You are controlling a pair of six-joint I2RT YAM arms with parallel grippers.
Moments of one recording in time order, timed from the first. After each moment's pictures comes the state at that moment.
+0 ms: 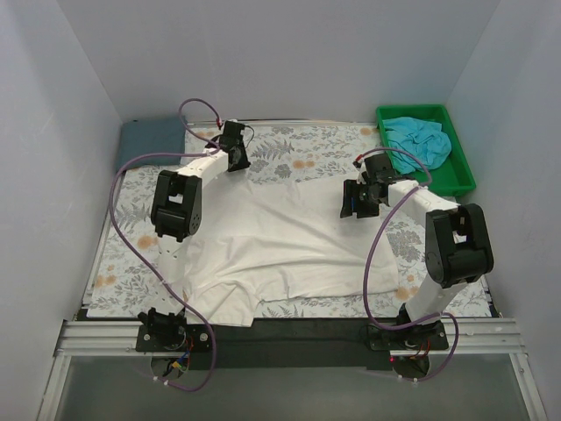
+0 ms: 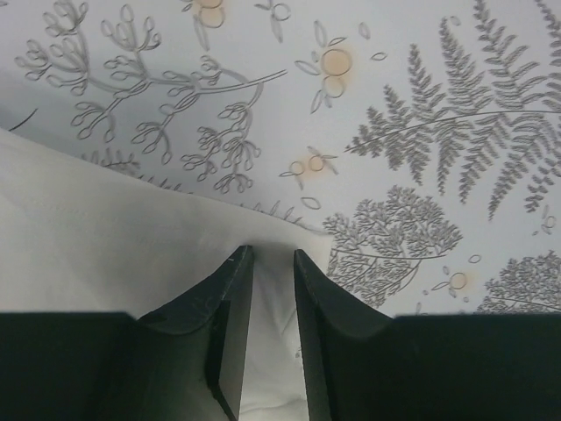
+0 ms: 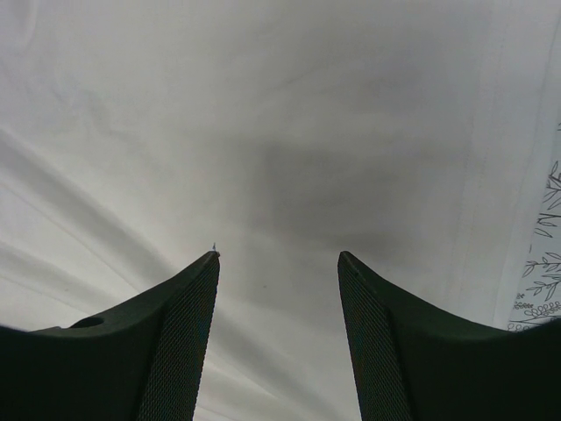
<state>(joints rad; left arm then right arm) -0.29 2.32 1.81 -0.35 -0.20 -0.44 0.25 1.69 1.07 -0.45 -0.23 0.21</state>
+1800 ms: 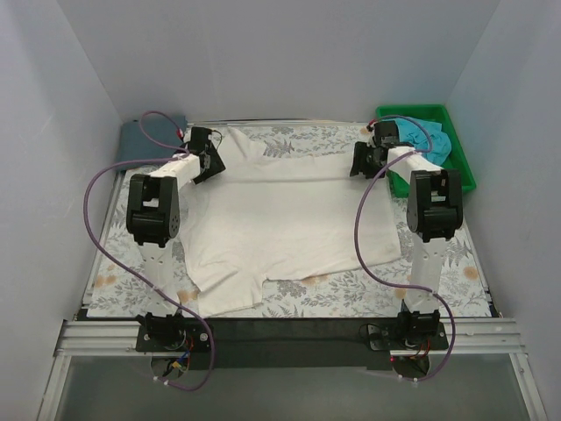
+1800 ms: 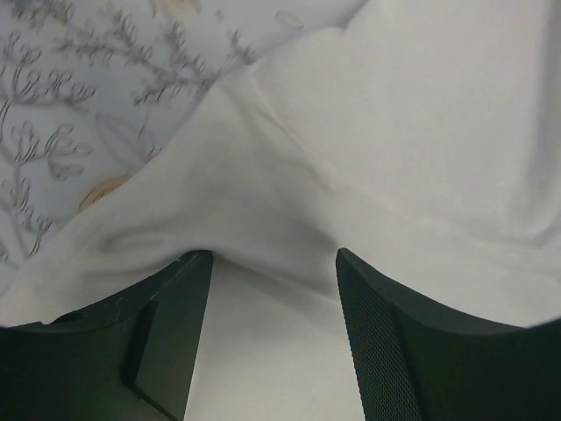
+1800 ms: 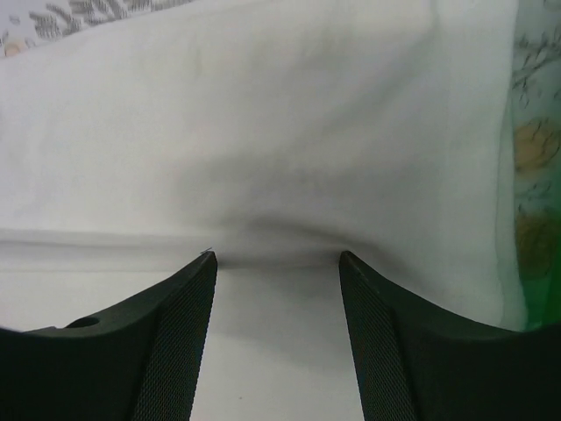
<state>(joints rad) -0.13 2.12 1.51 -0.32 -0.22 -0.56 0.11 2.14 1.58 -0.41 -0.14 0.20</state>
